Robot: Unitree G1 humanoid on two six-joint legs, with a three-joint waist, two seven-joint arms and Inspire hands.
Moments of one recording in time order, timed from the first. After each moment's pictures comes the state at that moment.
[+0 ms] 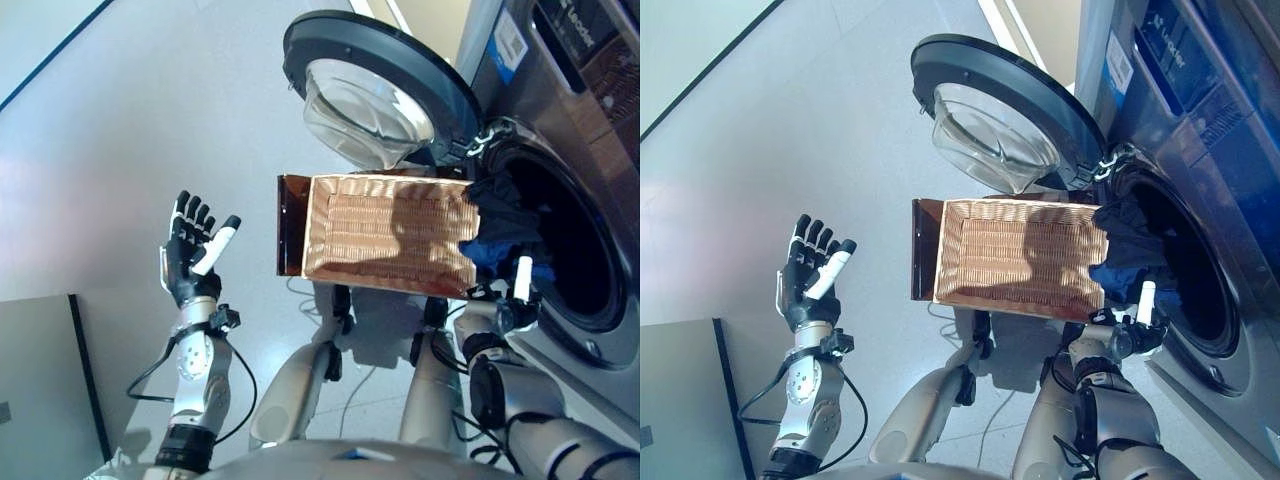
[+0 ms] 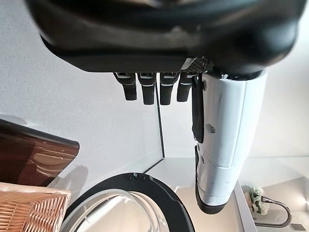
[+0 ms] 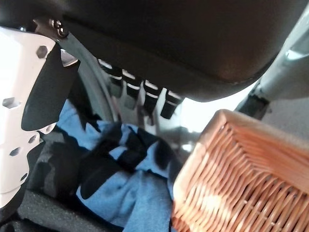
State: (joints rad) left arm 0.09 0.10 -0.09 0.14 -0.47 -0.47 0.26; right arm -0.55 -0.28 -0.28 1.20 1.25 -0.53 -0.41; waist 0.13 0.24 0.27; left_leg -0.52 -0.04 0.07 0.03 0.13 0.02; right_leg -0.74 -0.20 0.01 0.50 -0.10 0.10
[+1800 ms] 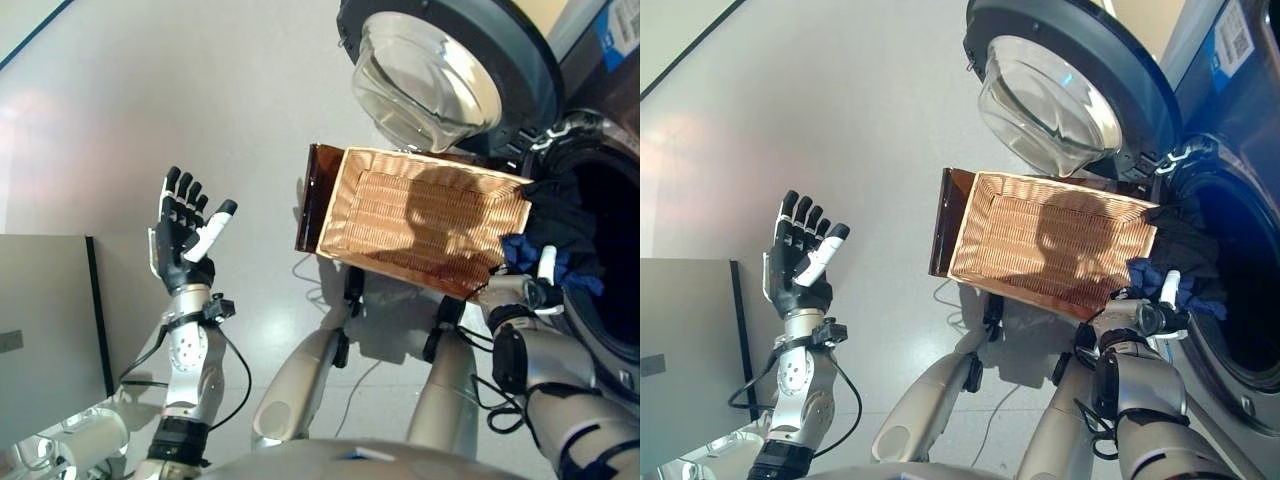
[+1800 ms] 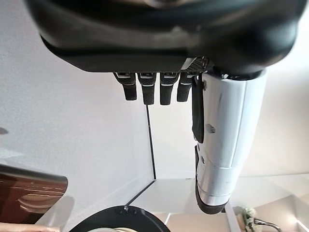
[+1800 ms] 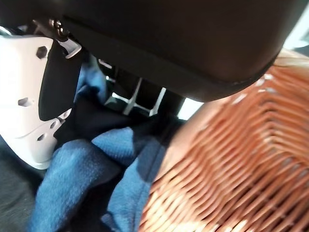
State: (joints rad) left arm 0.06 0.13 -0.09 0.08 -0.45 -0.49 0.26; right arm -0.71 -0.44 -0.22 1.31 1.15 -0.44 -0.47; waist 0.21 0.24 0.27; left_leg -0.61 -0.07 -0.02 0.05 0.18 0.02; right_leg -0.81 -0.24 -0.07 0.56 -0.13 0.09
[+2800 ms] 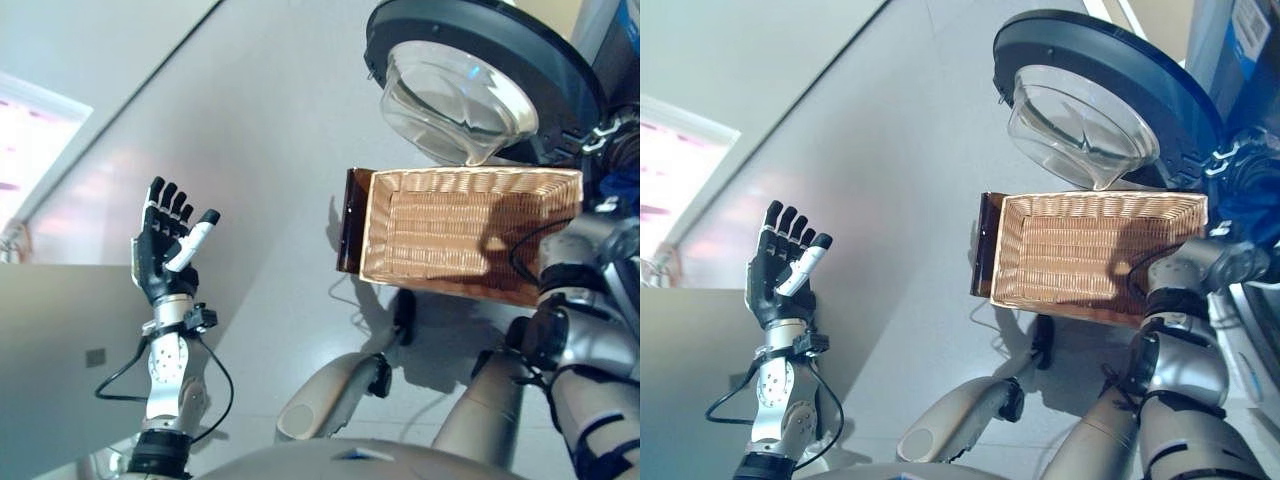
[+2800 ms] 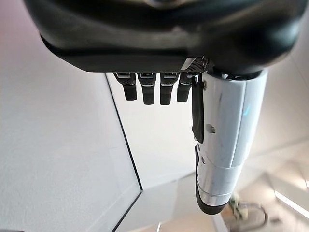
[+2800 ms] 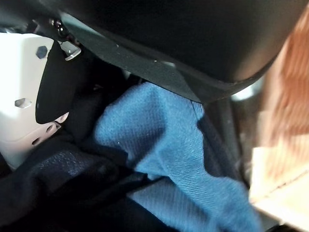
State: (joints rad) left arm 0.13 0.22 -0.05 0.07 -0.54 -0.49 0.22; right arm -0.85 -0.61 -0.41 0.97 1.10 -0.63 -0.62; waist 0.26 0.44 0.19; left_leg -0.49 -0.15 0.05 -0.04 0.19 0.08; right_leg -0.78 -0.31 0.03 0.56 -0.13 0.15
